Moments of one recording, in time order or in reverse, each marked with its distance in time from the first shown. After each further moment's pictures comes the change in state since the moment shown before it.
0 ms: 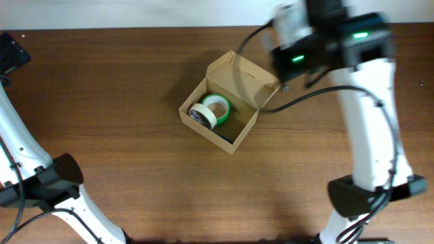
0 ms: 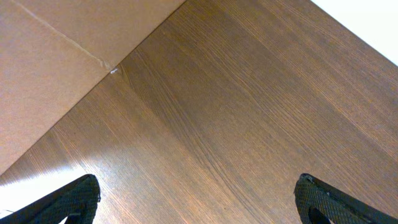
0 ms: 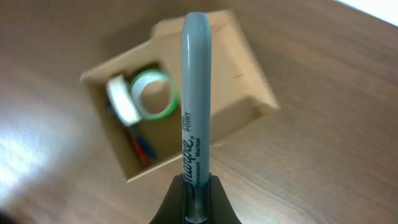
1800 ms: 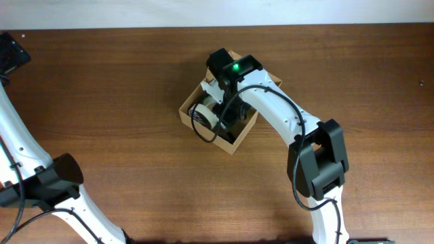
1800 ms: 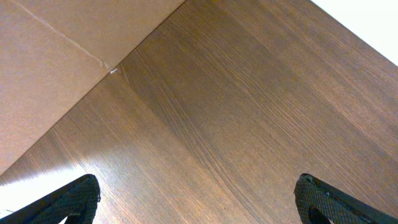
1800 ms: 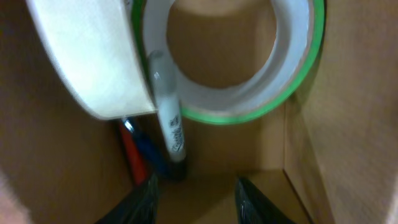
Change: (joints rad) left arm 0.000 0.000 0.000 0.000 0.000 0.000; right arm 0.221 0.272 -0.453 0.299 0.050 -0.117
